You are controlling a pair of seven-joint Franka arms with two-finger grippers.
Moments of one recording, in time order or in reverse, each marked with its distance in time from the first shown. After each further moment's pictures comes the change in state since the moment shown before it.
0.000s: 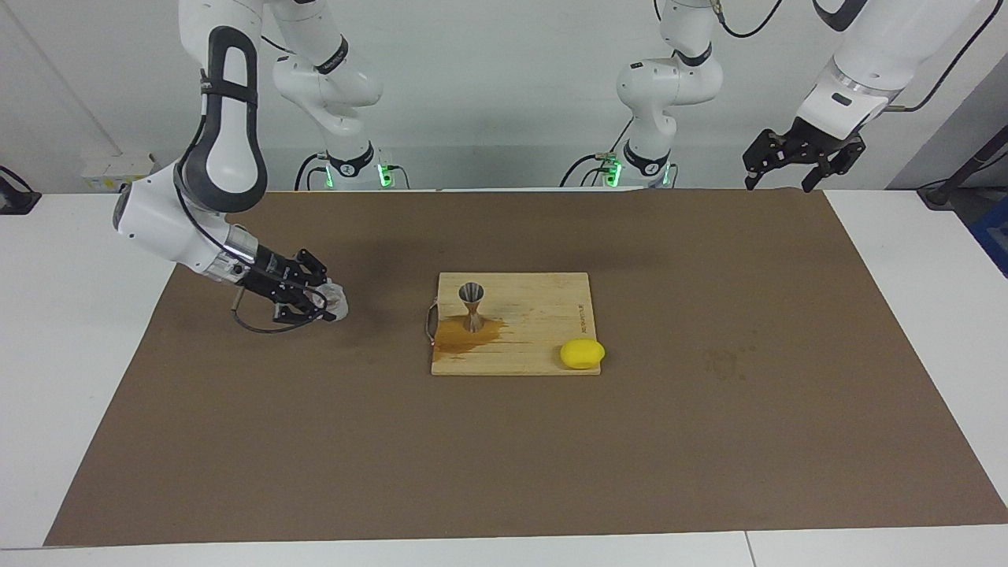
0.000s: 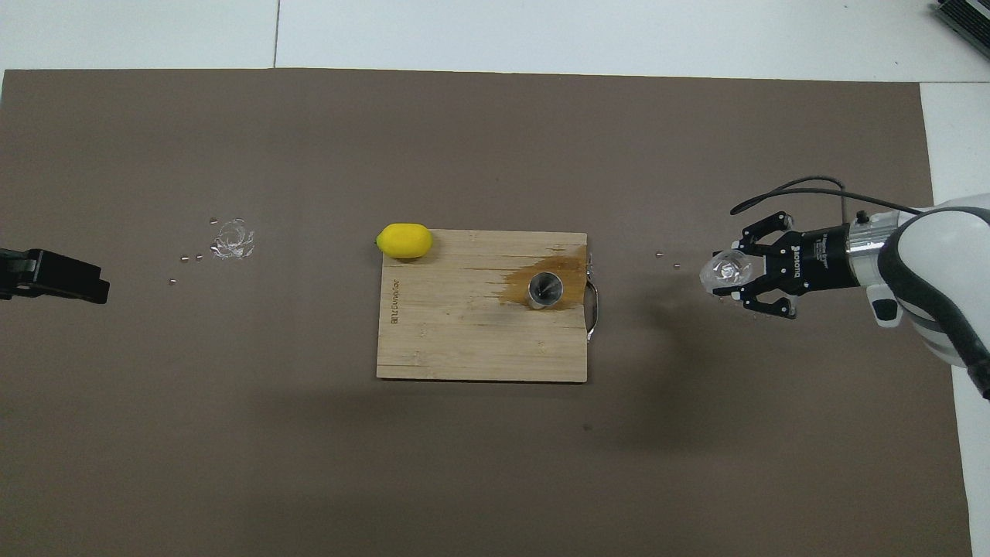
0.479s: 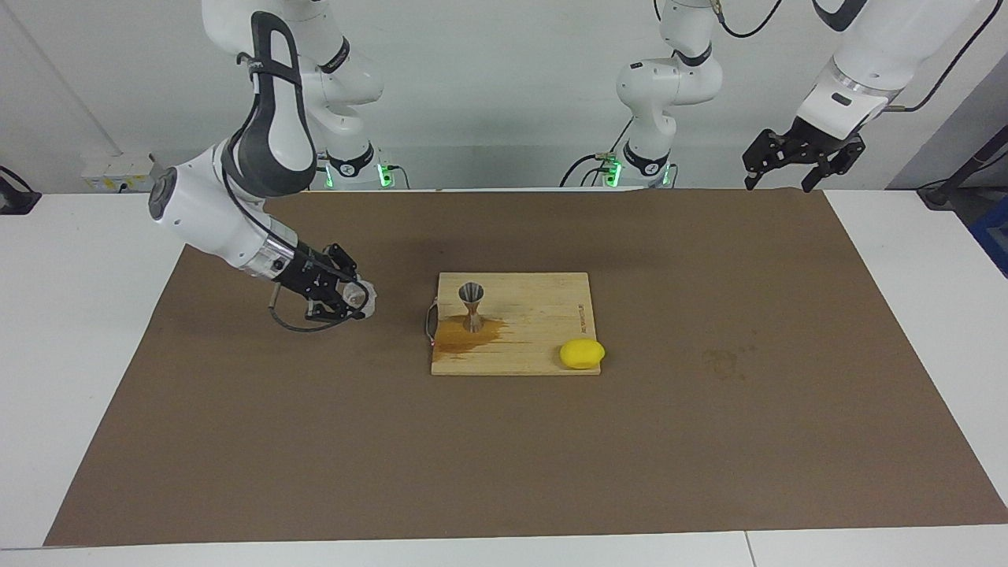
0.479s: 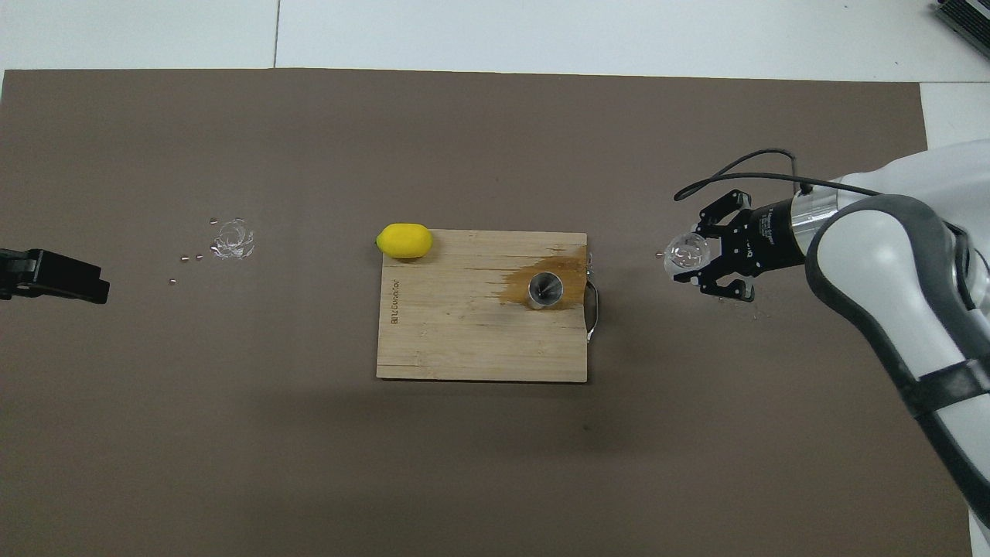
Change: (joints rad) left arm 0.000 0.000 0.000 0.000 0.000 0.000 0.000; right arm 0.192 0.007 0.003 0.145 -0.203 0.014 0.326
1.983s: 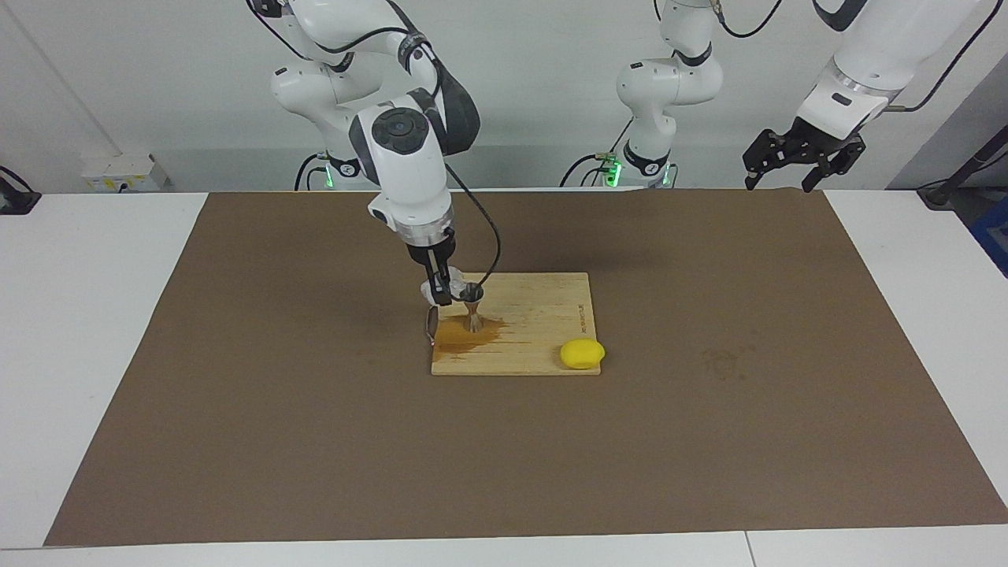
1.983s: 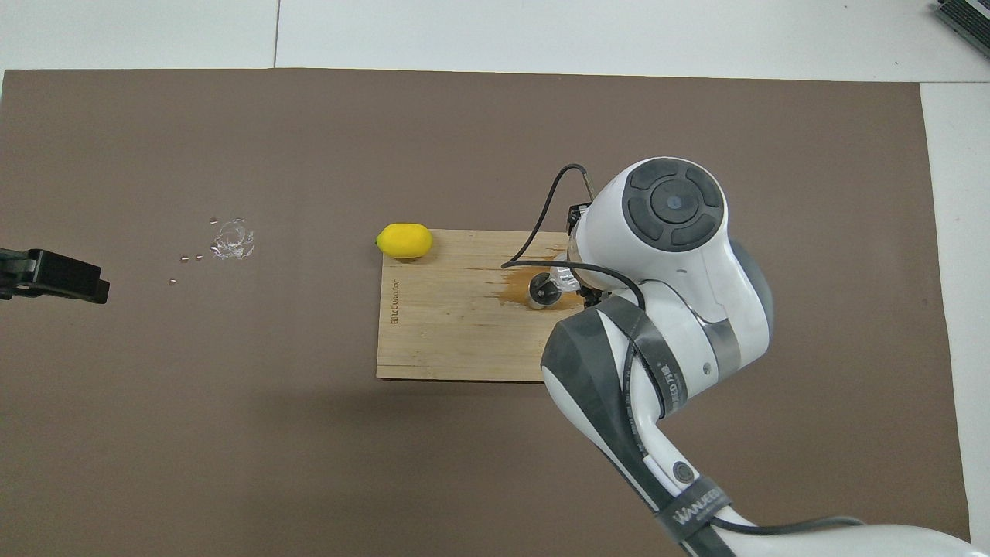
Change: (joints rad) left arm 0.000 0.000 0.000 0.000 0.000 0.001 0.000; right arm 0.367 0.064 0.003 0.133 -0.555 0.011 0.272
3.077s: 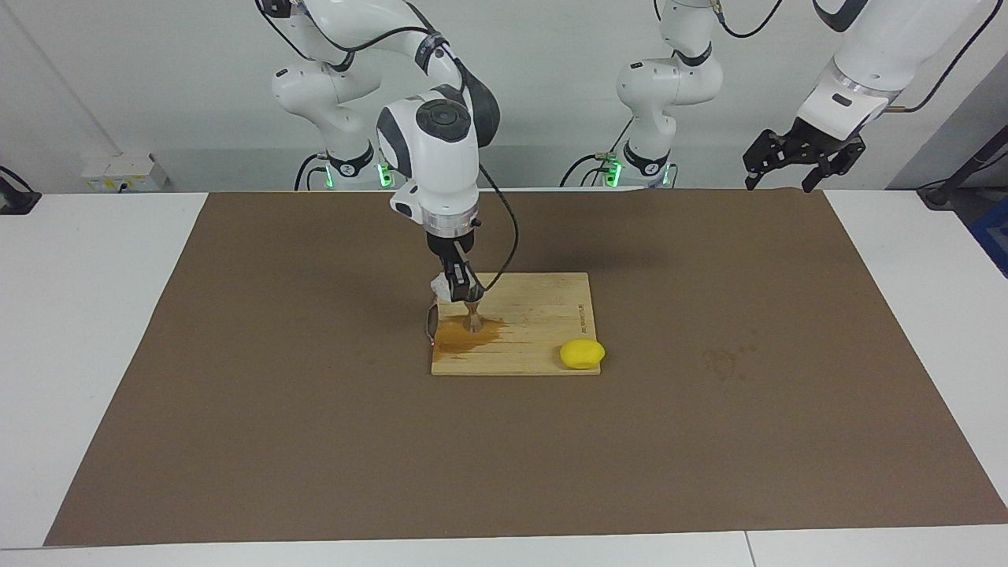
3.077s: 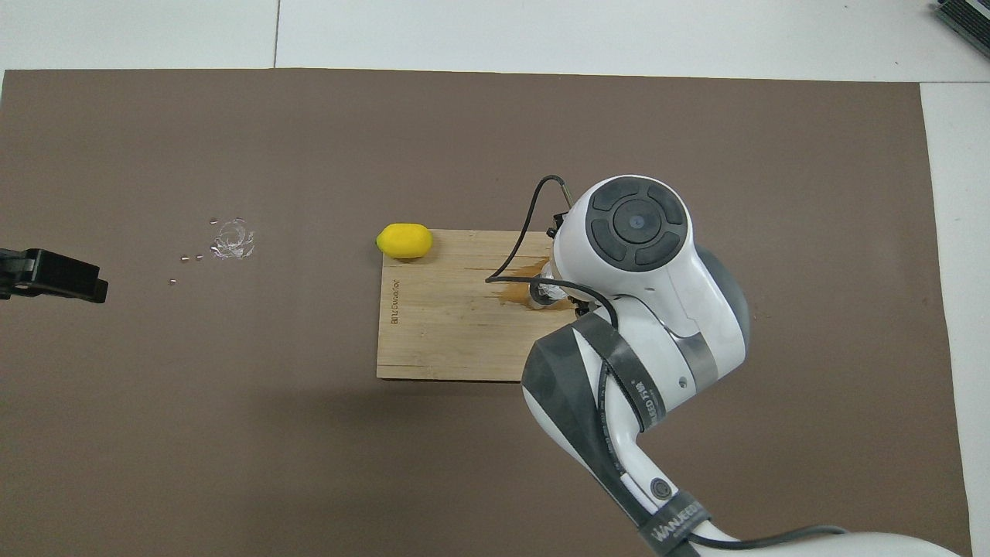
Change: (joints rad) left arm 0.004 0.000 0.002 -0.003 0.001 0.011 0.000; right arm 0.031 0.003 -0.001 0.000 -0.010 0.000 0.000
